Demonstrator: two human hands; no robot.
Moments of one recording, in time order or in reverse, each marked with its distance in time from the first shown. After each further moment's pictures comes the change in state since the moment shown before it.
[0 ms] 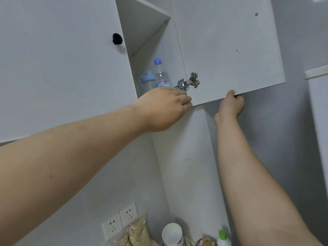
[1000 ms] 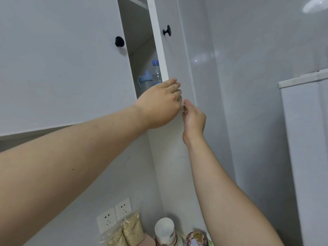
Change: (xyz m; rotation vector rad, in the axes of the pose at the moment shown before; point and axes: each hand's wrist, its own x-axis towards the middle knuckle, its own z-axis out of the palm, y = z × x) left_hand 0.002 0.004 -0.011 0.305 0.000 -0.078; right_hand -0.113 0.005 0.000 -0.153 -0.363 0.208
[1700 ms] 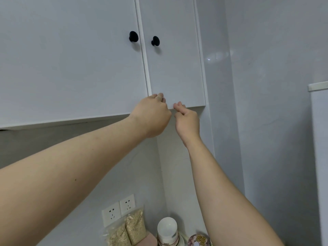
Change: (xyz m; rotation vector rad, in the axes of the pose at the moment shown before) left_hand -0.035 0.014 0.020 -0.116 -0.457 -0.211; right_hand -0.014 0.021 0.018 -0.607 -0.326 -0.185
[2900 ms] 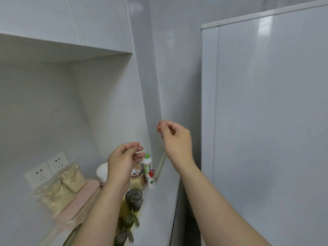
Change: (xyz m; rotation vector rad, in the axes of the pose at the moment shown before) left_hand -0.216 0.219 -0.024 -2.620 -0.326 -0.958; right_hand -0.290 -0.008 -0.081 -0.263 0.429 0.284
